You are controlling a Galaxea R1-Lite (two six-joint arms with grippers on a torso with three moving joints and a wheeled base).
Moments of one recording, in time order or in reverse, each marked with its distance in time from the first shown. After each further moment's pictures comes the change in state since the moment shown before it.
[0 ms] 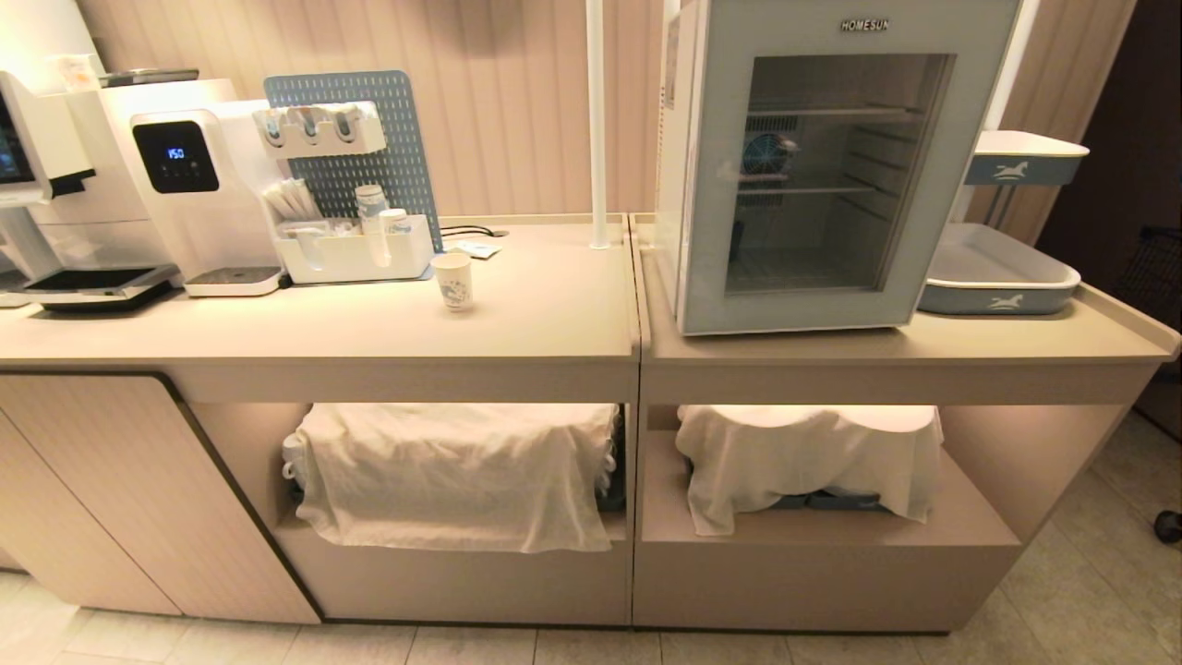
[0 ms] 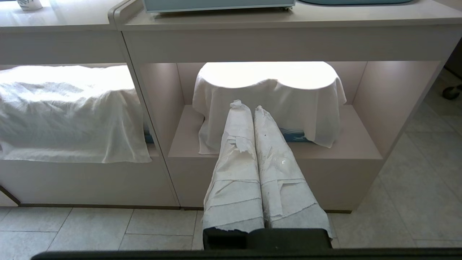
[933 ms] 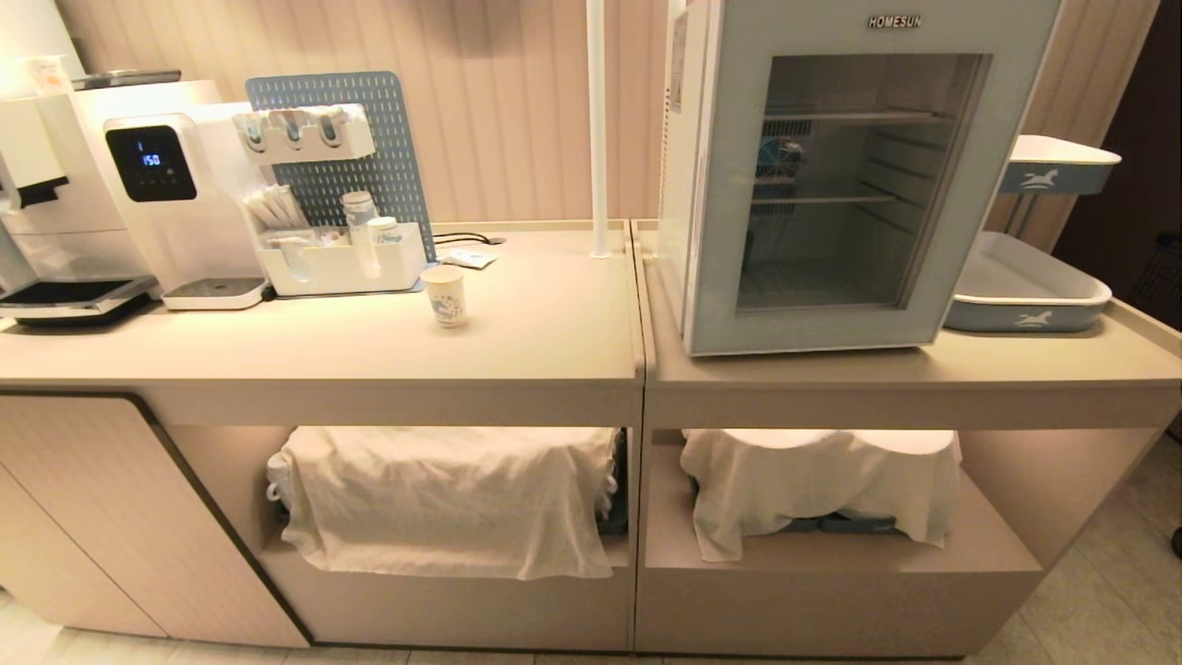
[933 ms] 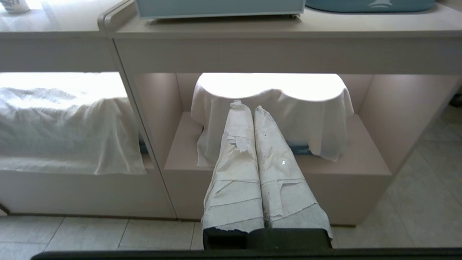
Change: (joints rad) left arm 0.000 0.000 0.000 -0.001 0.001 -0.006; right arm 0.000 0.000 0.001 0.002 0.004 -0.009
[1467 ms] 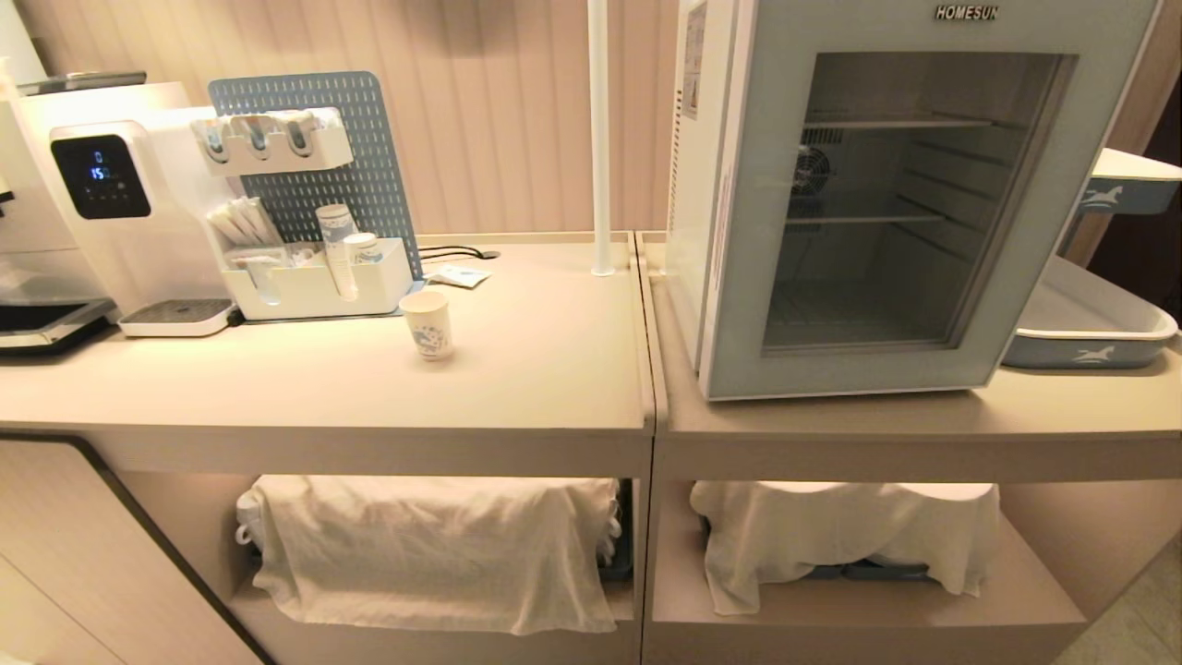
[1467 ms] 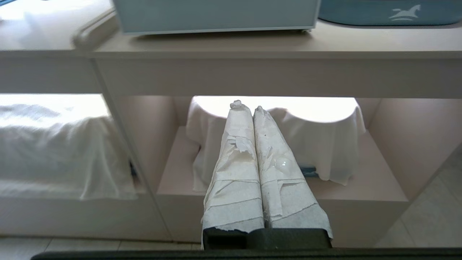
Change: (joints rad) left arm 0.000 0.000 0.000 0.000 0.000 -0.003; right arm 0.000 0.000 0.000 0.000 0.001 -0.001
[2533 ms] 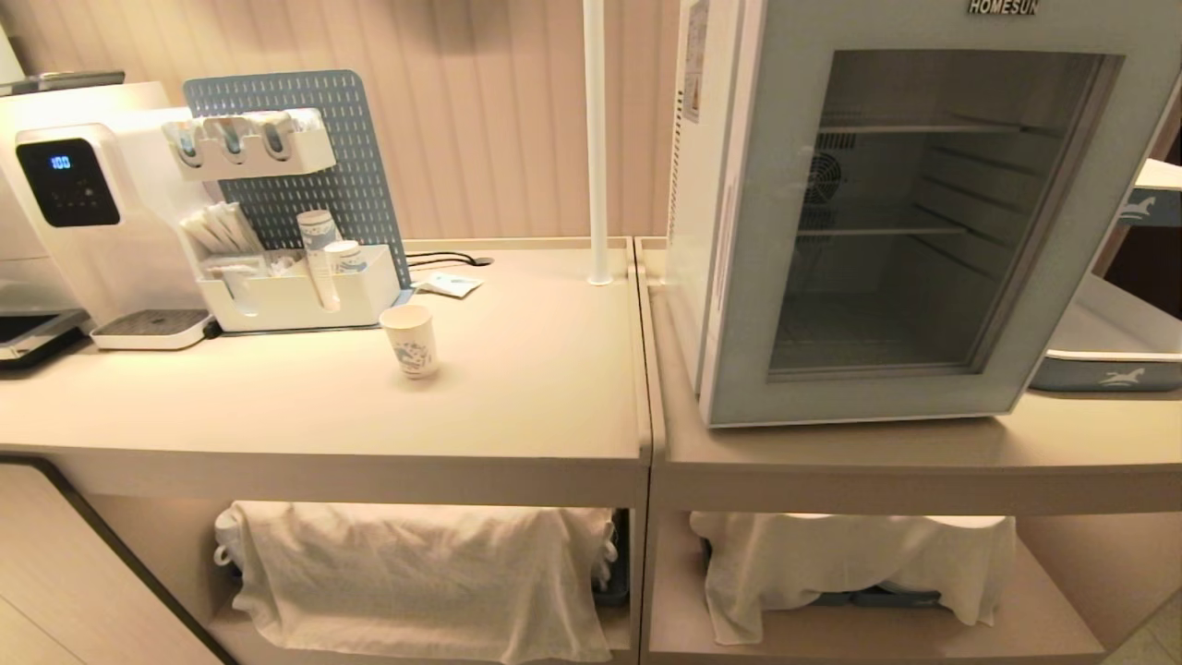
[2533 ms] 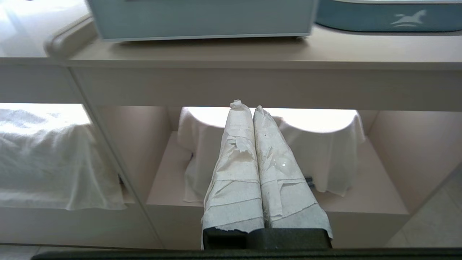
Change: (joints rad) left arm 0.000 0.000 0.000 0.001 0.001 0.004; right arm 0.000 0.000 0.000 0.002 0.000 -0.004
